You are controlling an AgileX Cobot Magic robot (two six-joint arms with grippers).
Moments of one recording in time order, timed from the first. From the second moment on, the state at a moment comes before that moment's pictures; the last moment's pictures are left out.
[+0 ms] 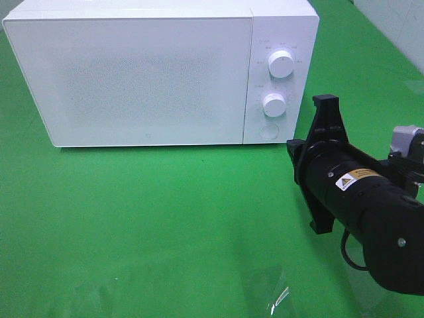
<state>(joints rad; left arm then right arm) -0.03 -0.01 -0.52 -0.07 1.09 0.05 0.84 1.69 -0.41 0.83 -1.01 1.27</state>
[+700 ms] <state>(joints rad) -0.03 -0.01 -0.52 -0.07 1.09 0.05 0.61 1.91 -0.61 0.58 -0.89 1.41</state>
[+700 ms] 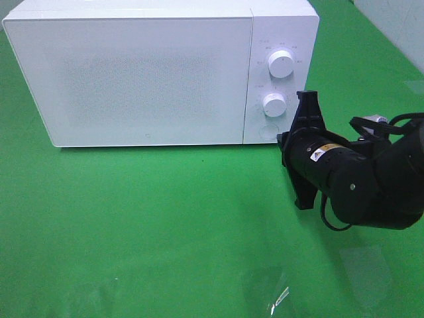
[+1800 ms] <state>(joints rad) -0.03 -0.01 -0.52 -0.07 1.09 0.05 0.52 2.14 -0.88 0.52 -0.81 1.42</state>
